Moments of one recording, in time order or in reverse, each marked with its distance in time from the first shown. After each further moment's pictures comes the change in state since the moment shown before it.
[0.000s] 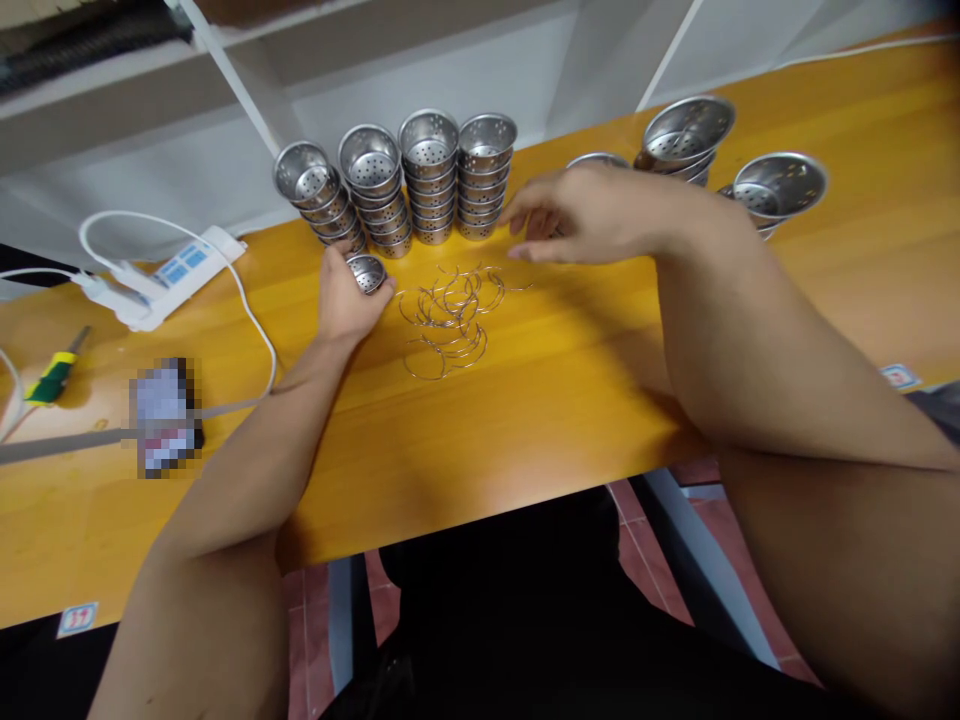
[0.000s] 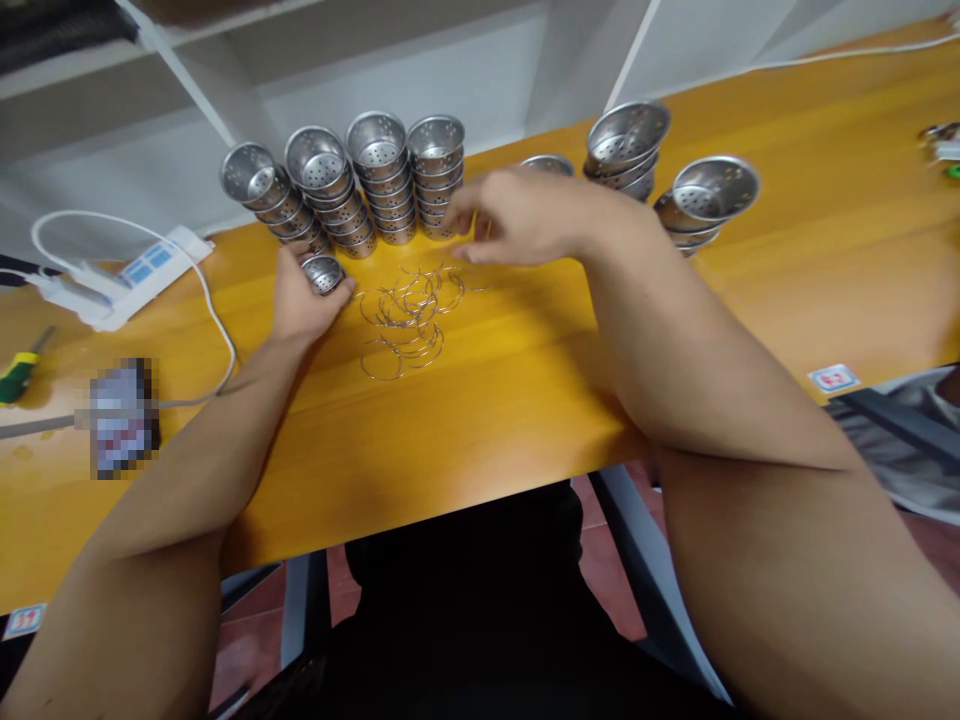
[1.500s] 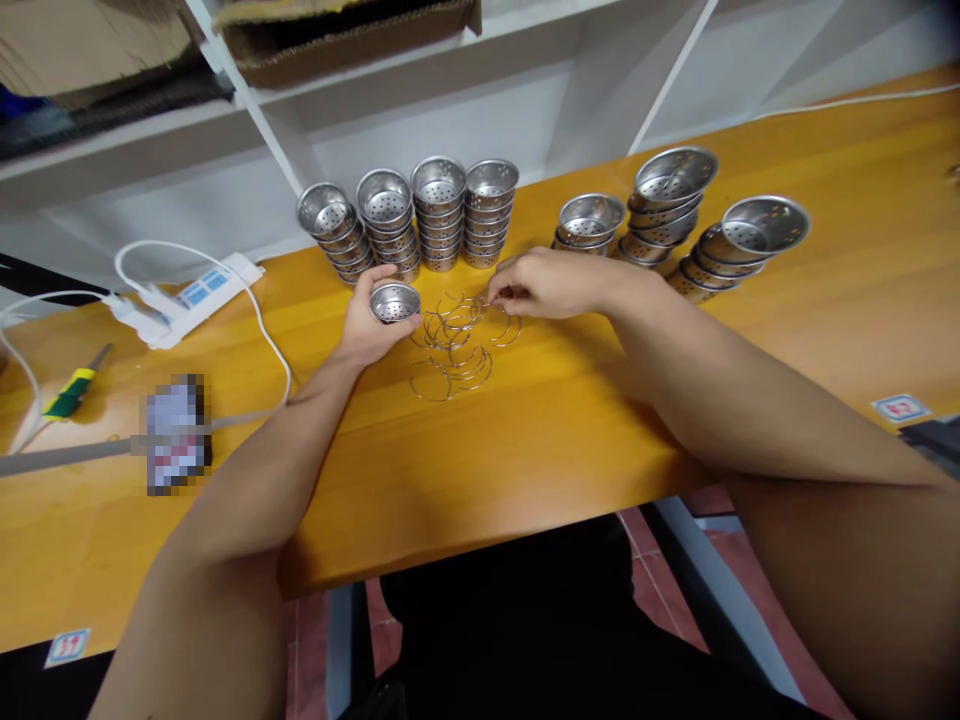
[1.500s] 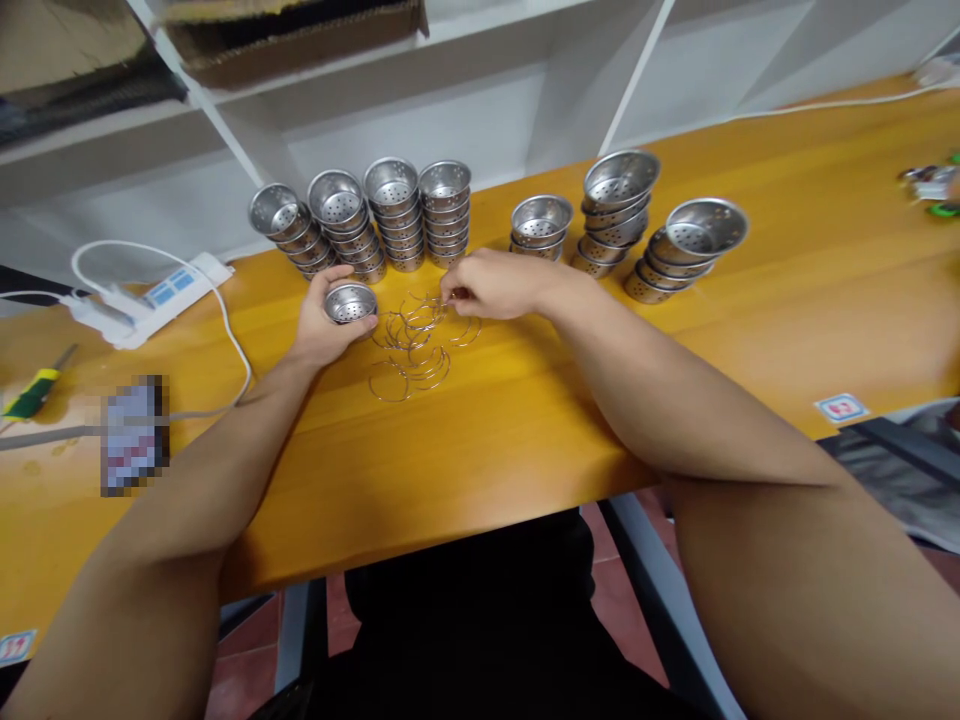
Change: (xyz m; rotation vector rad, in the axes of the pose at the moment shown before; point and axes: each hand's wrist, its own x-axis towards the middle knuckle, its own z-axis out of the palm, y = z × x) left_hand -0.004 0.005 0.016 -0.413 -0.226 0.177; right_hand 0.036 0.028 0.058 0.019 -0.053 -0.239
